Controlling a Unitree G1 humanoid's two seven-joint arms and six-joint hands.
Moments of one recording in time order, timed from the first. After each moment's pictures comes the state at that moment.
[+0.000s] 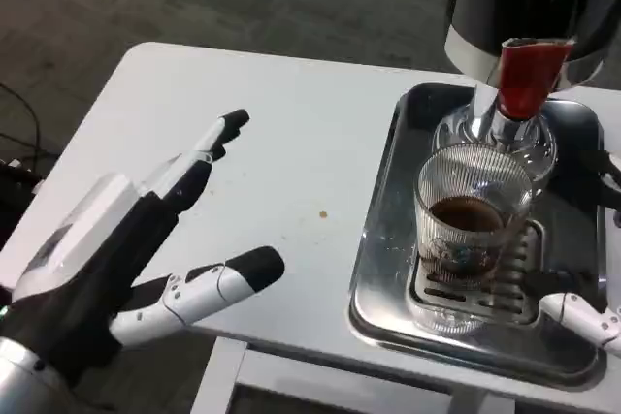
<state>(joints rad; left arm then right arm) 0.04 0.49 0.18 -0.53 0.20 -0.11 -0.33 0.18 -0.30 -0.24 -0.52 -0.28 -0.08 0.13</state>
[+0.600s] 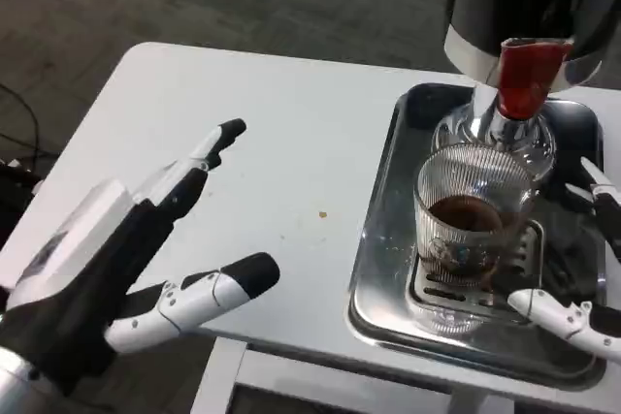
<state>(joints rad) 0.07 0.49 0.19 -0.54 0.20 -0.10 -0.33 0.10 -0.28 -0.16 -0.38 -0.27 -0.12 0.08</state>
